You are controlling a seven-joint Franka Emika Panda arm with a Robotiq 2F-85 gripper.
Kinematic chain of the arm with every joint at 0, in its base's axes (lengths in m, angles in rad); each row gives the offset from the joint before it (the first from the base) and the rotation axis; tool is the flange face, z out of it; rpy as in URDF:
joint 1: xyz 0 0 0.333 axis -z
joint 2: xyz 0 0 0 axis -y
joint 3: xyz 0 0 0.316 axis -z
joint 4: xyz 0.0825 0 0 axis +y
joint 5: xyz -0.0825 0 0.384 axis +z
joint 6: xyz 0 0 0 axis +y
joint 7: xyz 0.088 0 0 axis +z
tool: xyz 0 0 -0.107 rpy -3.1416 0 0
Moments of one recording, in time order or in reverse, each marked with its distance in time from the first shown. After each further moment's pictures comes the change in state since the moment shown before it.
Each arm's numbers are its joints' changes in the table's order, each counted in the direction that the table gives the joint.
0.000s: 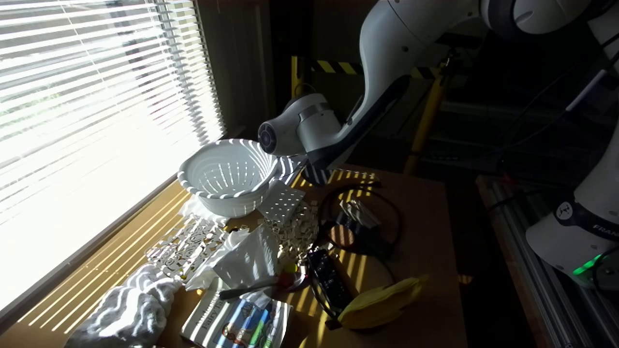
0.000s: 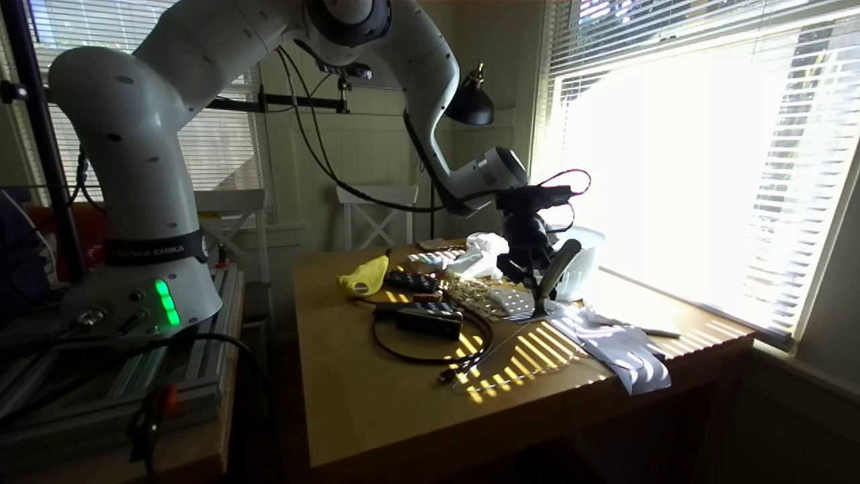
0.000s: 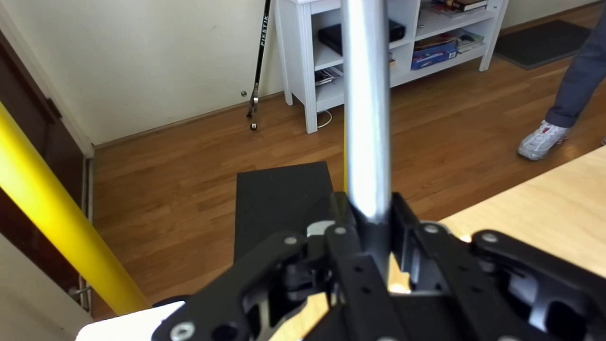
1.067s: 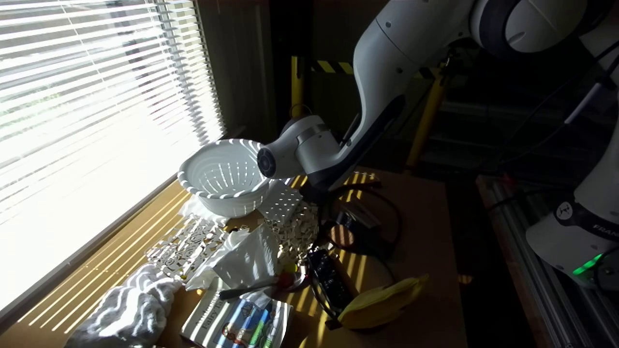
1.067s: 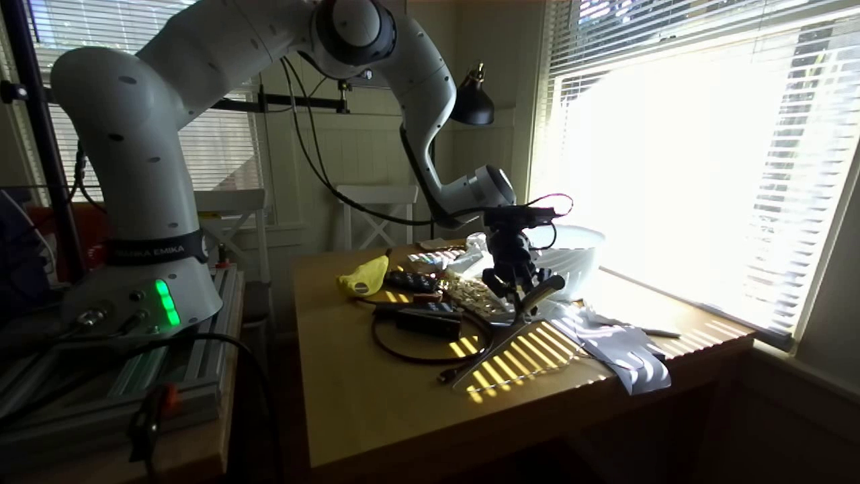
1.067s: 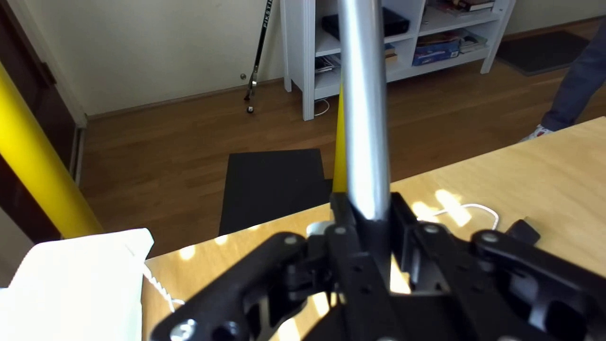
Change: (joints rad) arm -0.020 -0.070 -0.041 -0.014 0.000 0.002 0.000
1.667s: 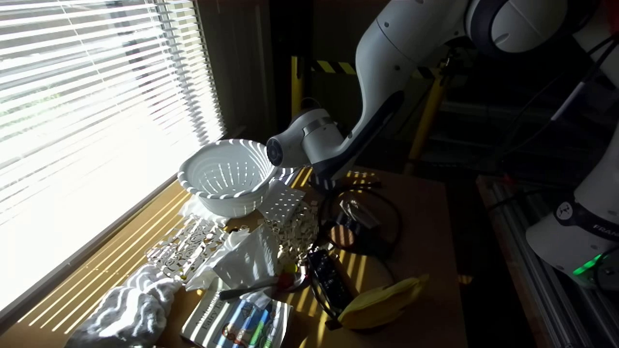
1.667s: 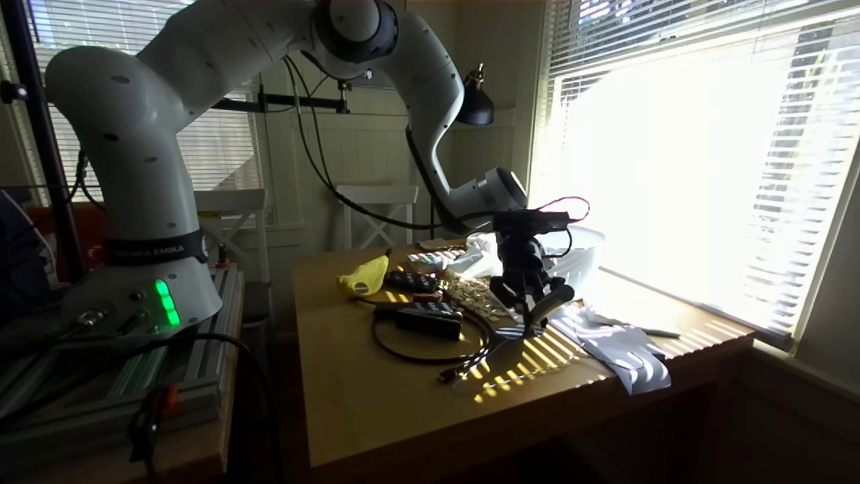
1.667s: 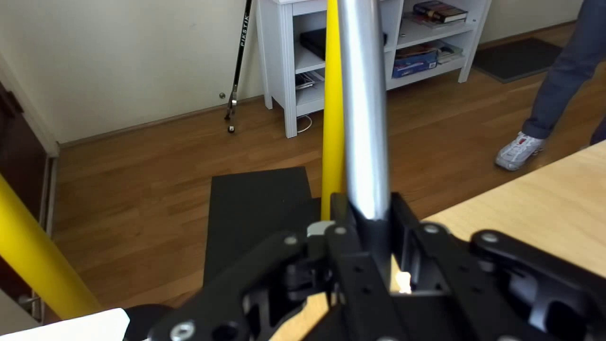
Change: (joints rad) arm 0.049 -0.005 0.032 -0.001 0.000 0.004 -0.001
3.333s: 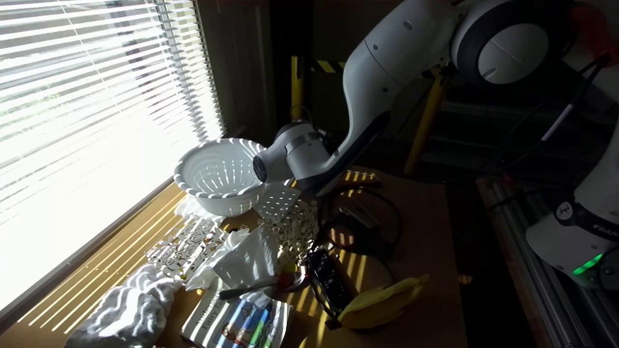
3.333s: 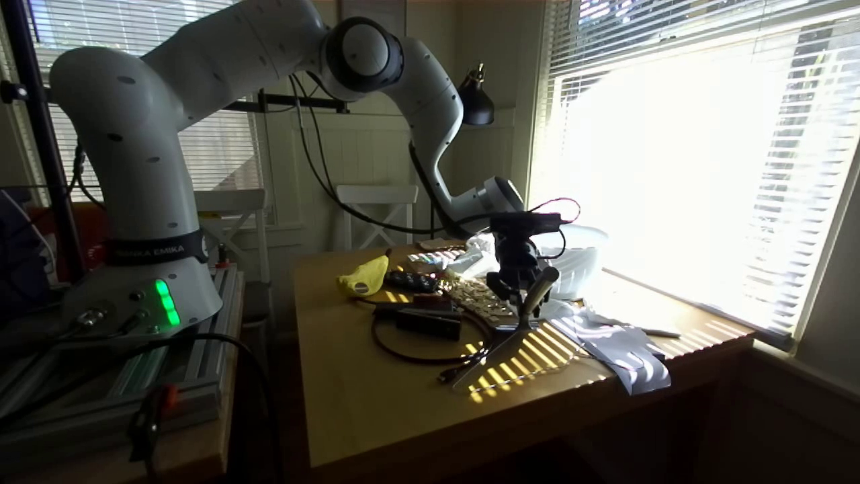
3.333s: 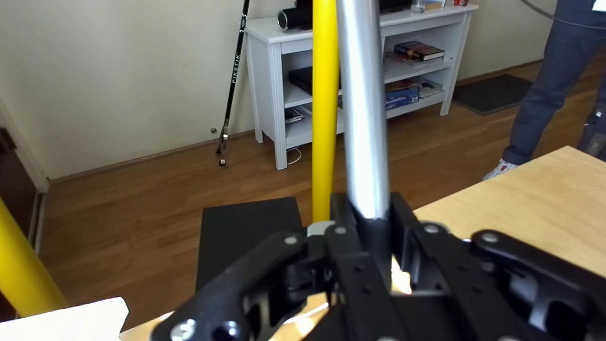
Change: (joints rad) arm -0.041 -0.119 -0.035 -0.171 0.006 0.191 0.002
